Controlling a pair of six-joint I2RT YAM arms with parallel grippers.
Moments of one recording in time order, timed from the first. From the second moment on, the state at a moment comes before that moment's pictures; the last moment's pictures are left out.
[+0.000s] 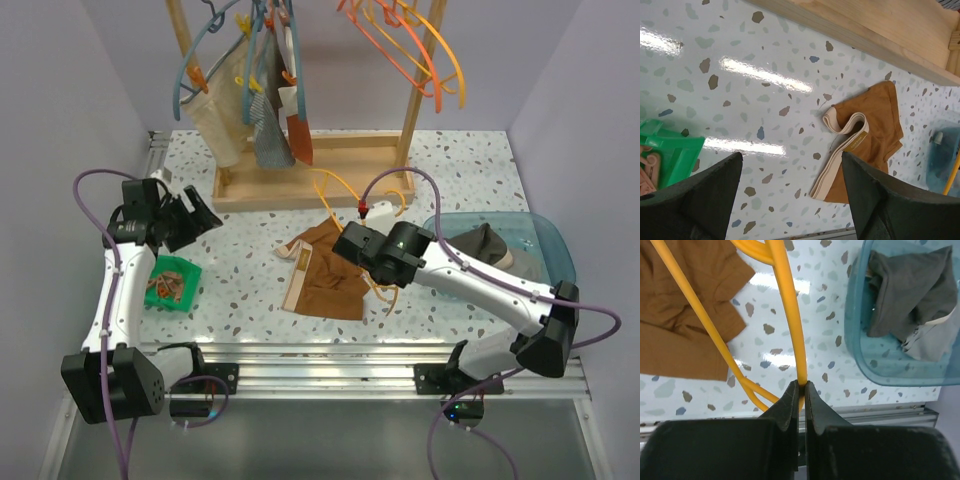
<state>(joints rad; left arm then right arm) 0.15 1.14 1.02 -0.72 0.30 -0.44 1.03 1.40 1.35 -1.32 0.66 0.74</state>
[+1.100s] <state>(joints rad) -0.07 1.20 1.00 -0.58 0.85 -0.20 1.04 1.25 1.30 -1.24 0.05 0.30</state>
